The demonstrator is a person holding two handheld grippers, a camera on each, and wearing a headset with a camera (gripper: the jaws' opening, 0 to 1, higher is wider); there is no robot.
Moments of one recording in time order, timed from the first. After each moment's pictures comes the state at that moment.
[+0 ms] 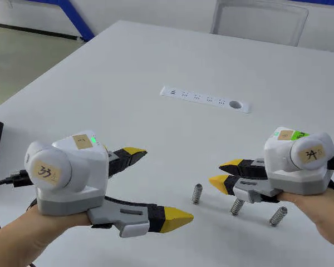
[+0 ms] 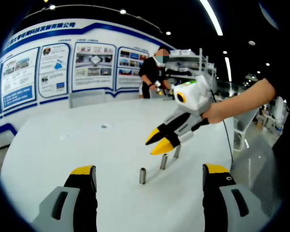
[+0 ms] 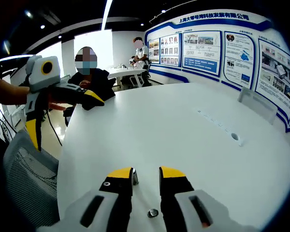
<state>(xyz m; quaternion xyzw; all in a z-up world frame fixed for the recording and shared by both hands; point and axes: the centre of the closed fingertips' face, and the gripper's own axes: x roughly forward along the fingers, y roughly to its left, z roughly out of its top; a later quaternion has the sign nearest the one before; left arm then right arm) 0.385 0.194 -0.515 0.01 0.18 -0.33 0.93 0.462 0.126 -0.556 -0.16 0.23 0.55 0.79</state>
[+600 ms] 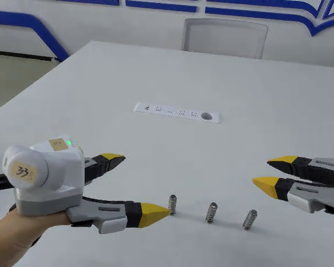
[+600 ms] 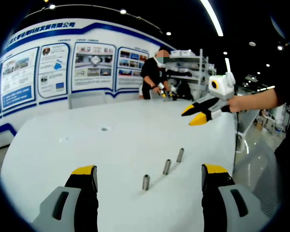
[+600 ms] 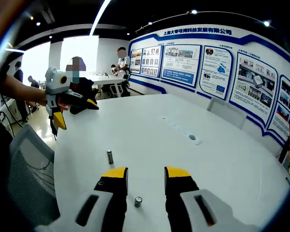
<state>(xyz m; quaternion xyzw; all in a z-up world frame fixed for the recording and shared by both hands) 0.402 0.193 -0.512 0.01 0.18 -0.33 0.93 0.458 0.003 -0.501 -0.19 0.18 0.47 0.84</state>
